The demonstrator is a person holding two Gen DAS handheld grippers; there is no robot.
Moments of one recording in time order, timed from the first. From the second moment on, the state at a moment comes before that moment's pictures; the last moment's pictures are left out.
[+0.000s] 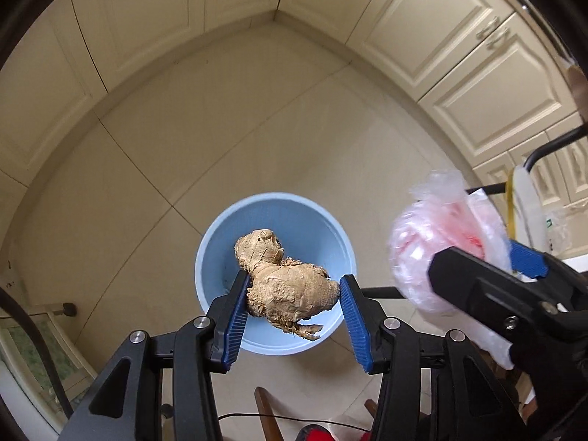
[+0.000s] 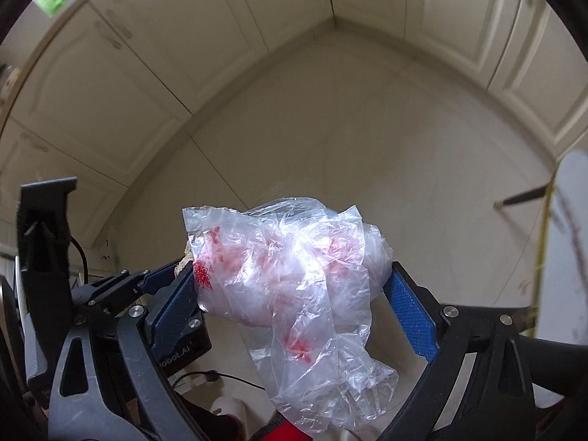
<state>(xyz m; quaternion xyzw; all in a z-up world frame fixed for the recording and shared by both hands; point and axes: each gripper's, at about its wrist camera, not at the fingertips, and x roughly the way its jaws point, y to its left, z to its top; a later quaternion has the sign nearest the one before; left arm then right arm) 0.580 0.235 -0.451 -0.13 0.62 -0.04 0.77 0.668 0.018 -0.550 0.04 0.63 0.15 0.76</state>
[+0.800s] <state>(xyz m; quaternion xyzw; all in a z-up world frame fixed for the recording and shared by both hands) 0.552 0.245 -0.337 -0.10 0.58 0.07 0.81 0.672 0.015 -0.552 0.07 0.63 0.18 0.75</state>
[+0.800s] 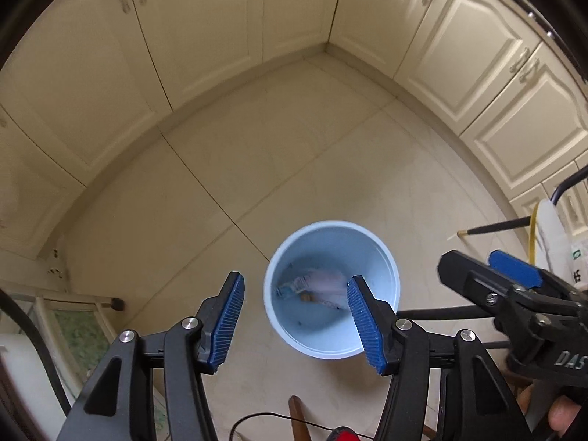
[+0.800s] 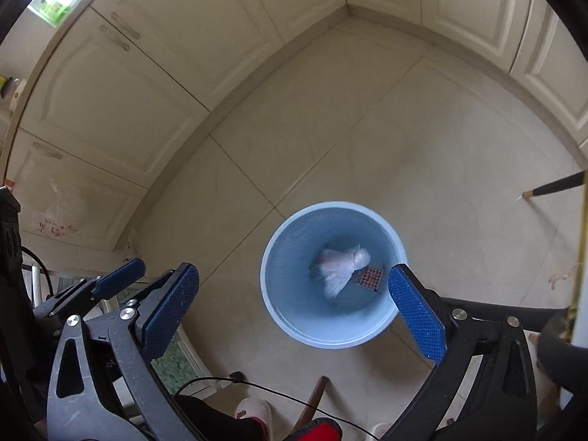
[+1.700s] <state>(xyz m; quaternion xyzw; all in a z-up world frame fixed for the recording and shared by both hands) 0.167 0.042 -0.029 -0.02 0.15 0.04 0.99 0.438 -0.065 -0.136 0.00 0.23 0.10 0.97</state>
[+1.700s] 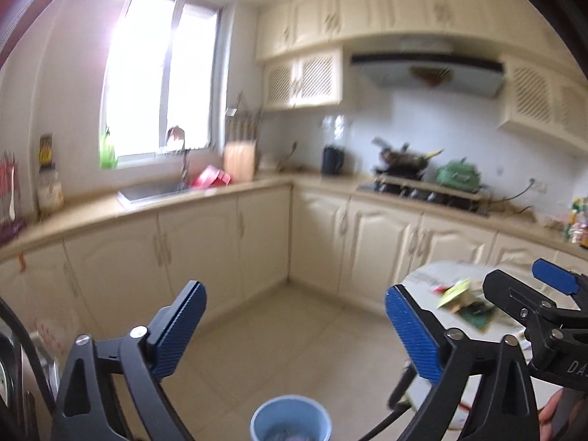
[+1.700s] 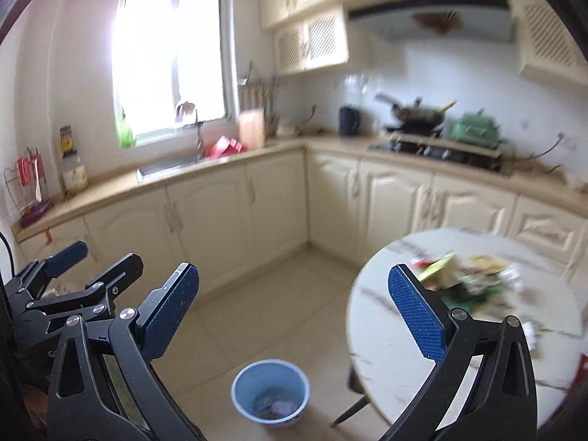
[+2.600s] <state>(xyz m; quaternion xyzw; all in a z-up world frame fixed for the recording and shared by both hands) 0.068 -0.011 -0.116 0.03 0.04 -0.06 1.00 0.299 -0.190 -0.044 0.01 0.09 -0.06 0.99</state>
